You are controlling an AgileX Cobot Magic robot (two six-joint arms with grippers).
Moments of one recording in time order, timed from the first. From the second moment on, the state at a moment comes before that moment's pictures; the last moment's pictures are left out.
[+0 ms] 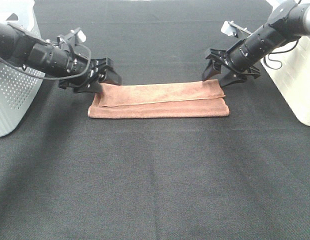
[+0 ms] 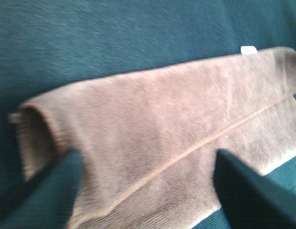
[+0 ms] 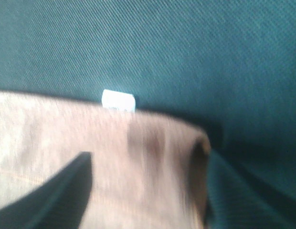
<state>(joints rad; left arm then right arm) -0.16 2.27 -1.52 -1.17 0.54 0.80 0.05 2.42 -1.91 0.63 0.83 -0.32</state>
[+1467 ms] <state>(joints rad) -0.15 2.37 -1.73 -0.81 0.72 0.35 0.05 2.37 -1.92 0.44 1.01 -0.13</state>
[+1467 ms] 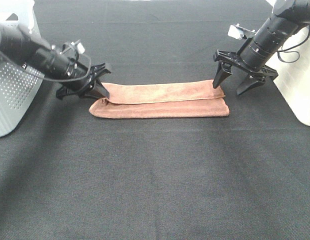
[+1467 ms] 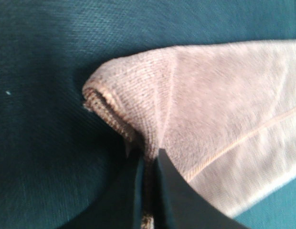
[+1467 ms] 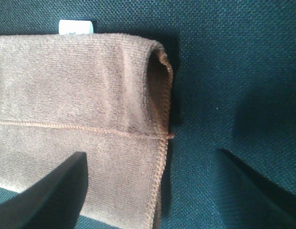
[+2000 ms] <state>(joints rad) -0.15 2.20 -1.95 -0.33 1.03 0.06 0.05 2.37 -1.92 0.44 1.01 -0.13</state>
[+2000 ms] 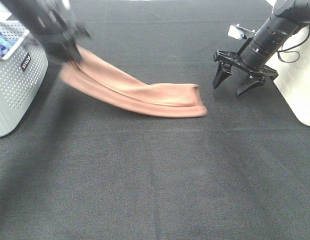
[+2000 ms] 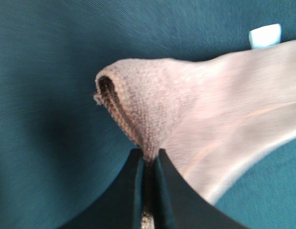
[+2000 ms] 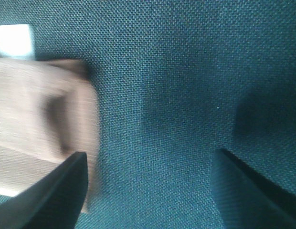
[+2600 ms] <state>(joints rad) -0.29 2.31 -2.02 -0.69 0.99 0.00 0.05 2.37 -1.92 0.44 1.01 -0.13</state>
